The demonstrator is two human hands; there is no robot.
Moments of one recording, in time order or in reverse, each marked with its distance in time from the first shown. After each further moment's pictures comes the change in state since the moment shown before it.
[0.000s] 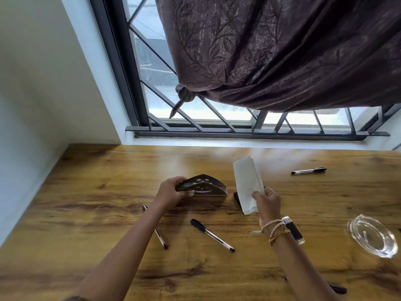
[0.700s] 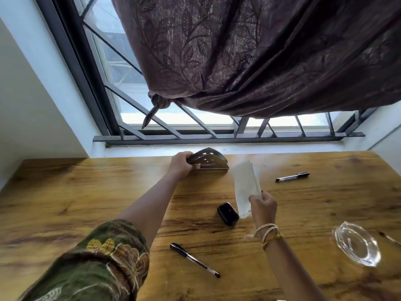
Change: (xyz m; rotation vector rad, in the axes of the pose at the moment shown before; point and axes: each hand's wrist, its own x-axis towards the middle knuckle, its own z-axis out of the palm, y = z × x) left_hand 0.162 0.052 0.051 0.082 0.016 0.041; right_hand 0.058 0.003 -0.007 -0.151 0.208 0.026
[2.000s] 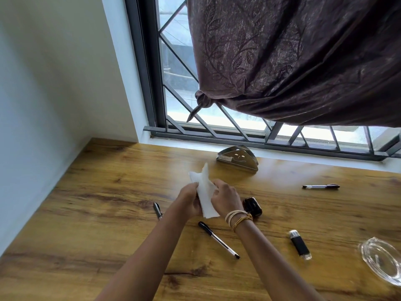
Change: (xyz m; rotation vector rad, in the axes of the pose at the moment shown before) left_hand -0.174 0.005 -0.032 -1.152 -0.035 -0.745; right_hand -0.107 -0.029 0.078 -0.659 -0.608 -0.649
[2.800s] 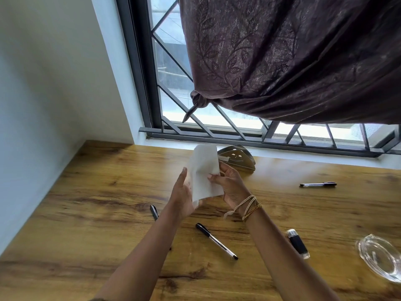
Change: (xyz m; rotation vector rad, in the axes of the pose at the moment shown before) left_hand 0.014 0.000 -0.017 -0.215 -0.272 0.120; right_hand 0.023 -0.003 -0.031 1.118 -0.215 0.117
